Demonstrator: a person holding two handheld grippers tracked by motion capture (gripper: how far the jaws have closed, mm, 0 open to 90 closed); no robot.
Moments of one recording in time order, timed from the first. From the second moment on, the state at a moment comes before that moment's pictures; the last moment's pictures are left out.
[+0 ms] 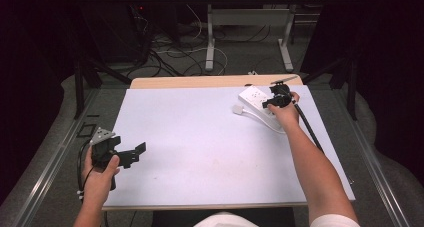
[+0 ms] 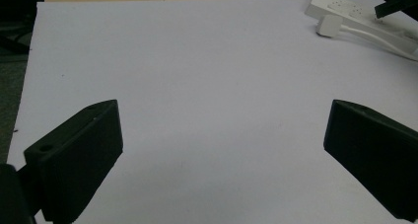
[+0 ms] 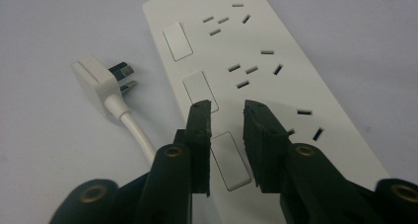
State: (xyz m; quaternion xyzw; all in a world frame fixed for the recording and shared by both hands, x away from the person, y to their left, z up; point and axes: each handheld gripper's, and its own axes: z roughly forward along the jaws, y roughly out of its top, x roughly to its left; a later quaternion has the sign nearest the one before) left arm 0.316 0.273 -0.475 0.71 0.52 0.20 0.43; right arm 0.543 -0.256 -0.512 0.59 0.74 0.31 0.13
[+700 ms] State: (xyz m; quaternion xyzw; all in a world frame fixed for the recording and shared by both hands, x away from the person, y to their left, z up) left arm 0.316 0.272 -0.475 0.71 0.52 0.20 0.43; right arm 0.536 -0.256 -0.499 0.55 0.77 0.30 0.15
